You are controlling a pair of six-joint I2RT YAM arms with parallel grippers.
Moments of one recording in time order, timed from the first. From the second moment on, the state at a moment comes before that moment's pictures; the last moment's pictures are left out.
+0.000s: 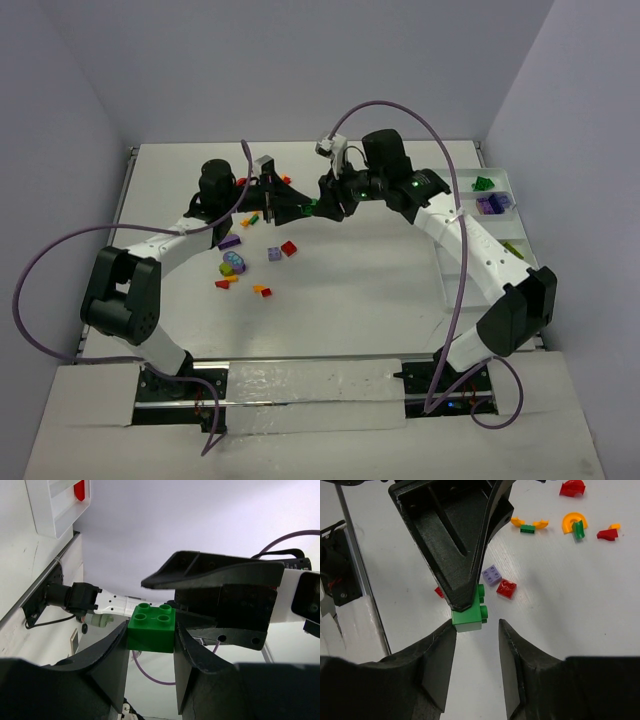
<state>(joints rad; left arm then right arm) -0.38 1.62 1.00 0.54 1.07 -1.70 0.54 1.50 1.49 -0.58 -0.58 -0.19</state>
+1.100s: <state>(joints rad) -0.18 1.67 1.38 -0.16 0.81 -0.93 0.18 1.51 1.46 -0.69 -0.55 -0.29</state>
